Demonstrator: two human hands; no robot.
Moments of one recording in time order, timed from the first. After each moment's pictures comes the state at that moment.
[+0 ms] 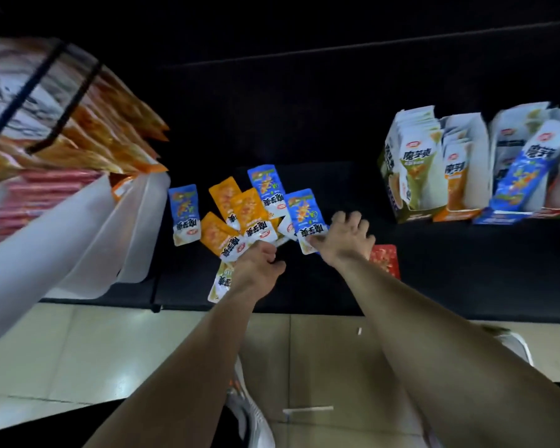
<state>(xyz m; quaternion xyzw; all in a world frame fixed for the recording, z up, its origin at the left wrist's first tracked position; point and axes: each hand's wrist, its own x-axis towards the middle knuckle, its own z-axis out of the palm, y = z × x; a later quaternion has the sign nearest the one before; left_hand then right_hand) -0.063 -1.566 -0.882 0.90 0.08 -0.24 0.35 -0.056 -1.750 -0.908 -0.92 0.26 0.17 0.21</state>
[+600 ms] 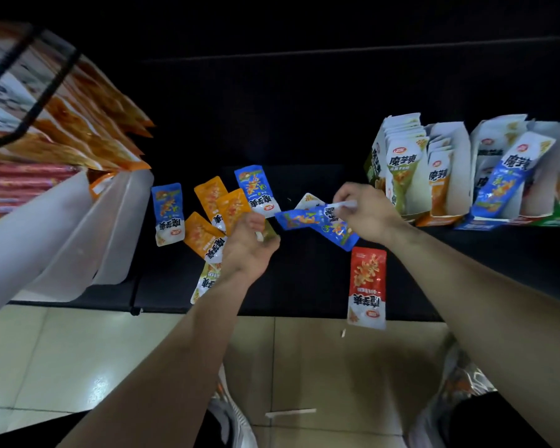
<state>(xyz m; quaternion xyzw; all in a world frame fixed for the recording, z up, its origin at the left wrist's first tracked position) -0.042 -1.588 -0.864 0.89 0.05 -0.14 0.42 -0.043 -1.836 -0.847 -0.91 0.11 0.10 0.39</state>
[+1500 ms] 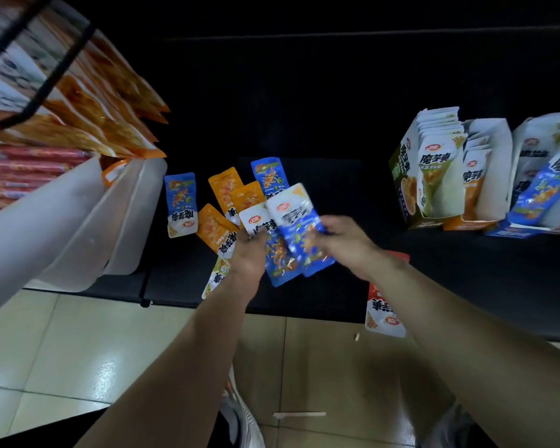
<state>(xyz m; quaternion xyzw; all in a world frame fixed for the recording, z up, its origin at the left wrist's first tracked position) -0.038 -1.573 -0.892 0.68 0.30 -0.21 0.64 -0.057 -1.756 -0.879 -0.72 0.16 0.20 0.65</state>
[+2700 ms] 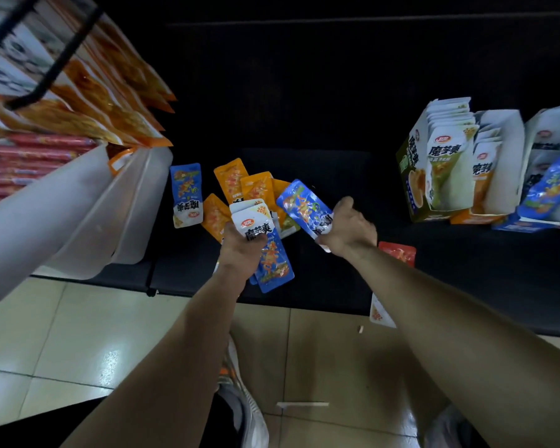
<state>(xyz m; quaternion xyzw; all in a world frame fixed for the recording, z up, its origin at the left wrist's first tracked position) -0.039 -1.544 -0.901 0.81 0.25 -0.15 0.51 -0.040 -1.748 -0.910 -0.94 0.19 0.17 0.24</state>
